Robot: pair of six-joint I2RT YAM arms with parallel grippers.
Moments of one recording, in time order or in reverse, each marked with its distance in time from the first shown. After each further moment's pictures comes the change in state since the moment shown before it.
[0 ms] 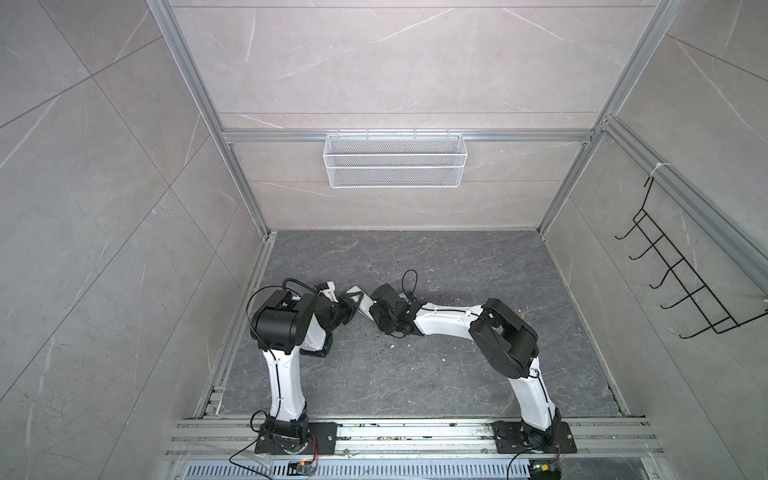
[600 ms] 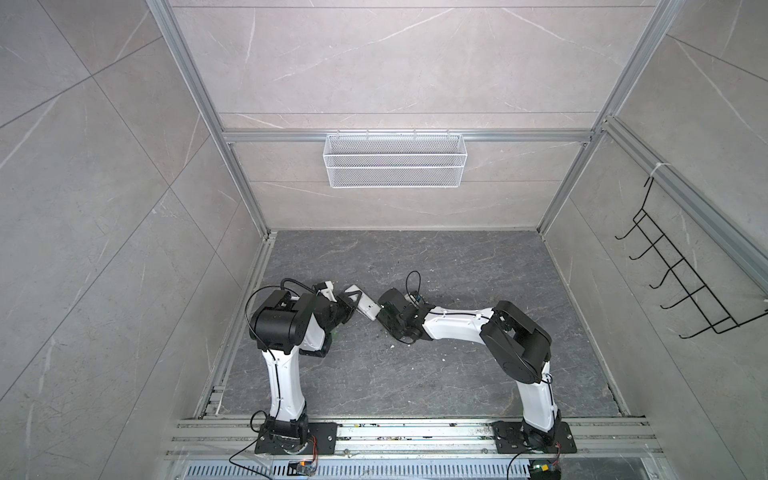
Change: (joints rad) left arm 0.012 0.000 0.000 0.008 -0.005 0.000; right arm -0.003 -0.098 -0.131 0.010 0.035 -0.184
